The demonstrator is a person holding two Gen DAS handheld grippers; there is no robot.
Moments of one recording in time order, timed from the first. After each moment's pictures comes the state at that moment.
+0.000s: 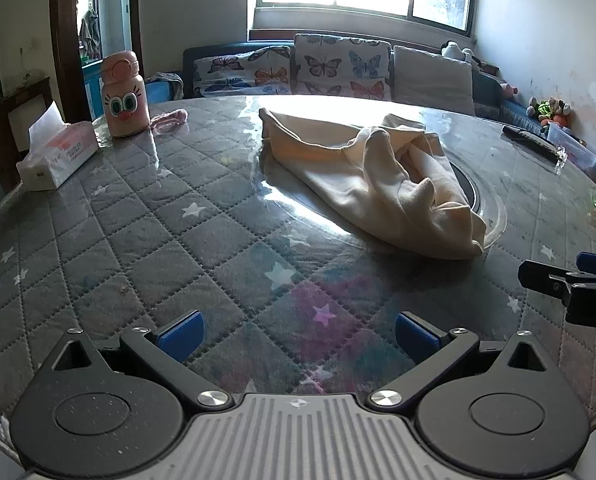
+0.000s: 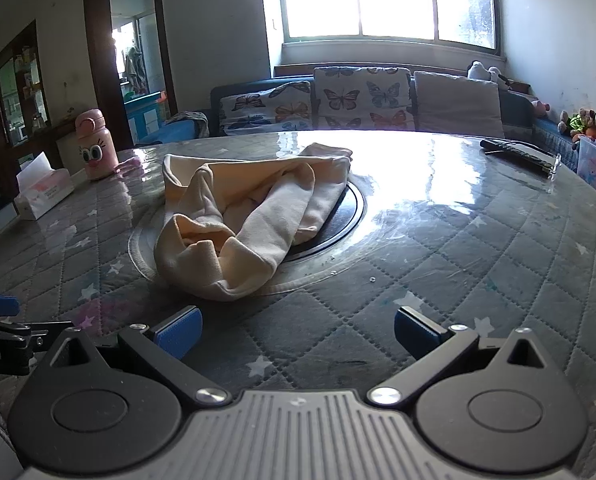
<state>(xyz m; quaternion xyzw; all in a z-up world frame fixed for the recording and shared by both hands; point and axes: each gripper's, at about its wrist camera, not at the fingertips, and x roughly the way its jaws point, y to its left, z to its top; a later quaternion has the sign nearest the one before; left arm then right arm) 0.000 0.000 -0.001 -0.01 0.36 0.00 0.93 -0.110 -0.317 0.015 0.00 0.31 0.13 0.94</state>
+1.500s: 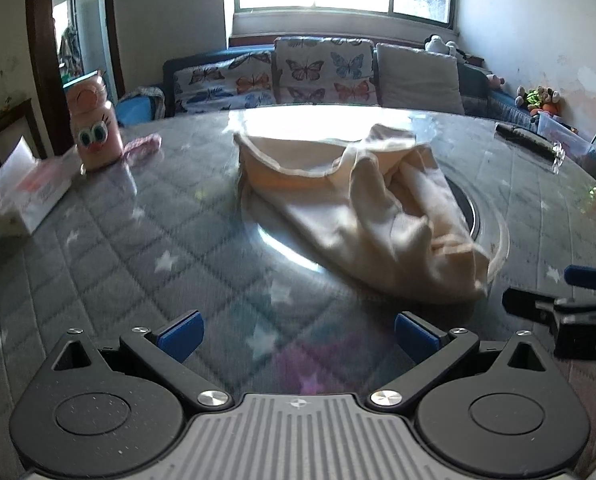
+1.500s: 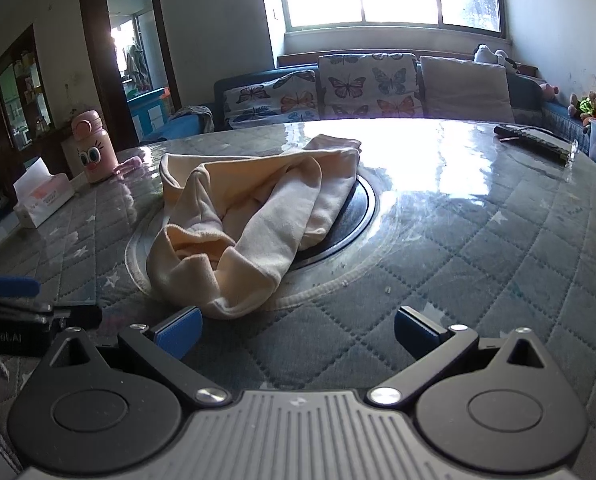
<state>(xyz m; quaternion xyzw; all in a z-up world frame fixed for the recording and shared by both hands) -0.100 -0.068 -0.013 0.02 0.34 0.00 0.94 -0.074 -0.313 0.015 0.02 0.33 0.14 0.93</state>
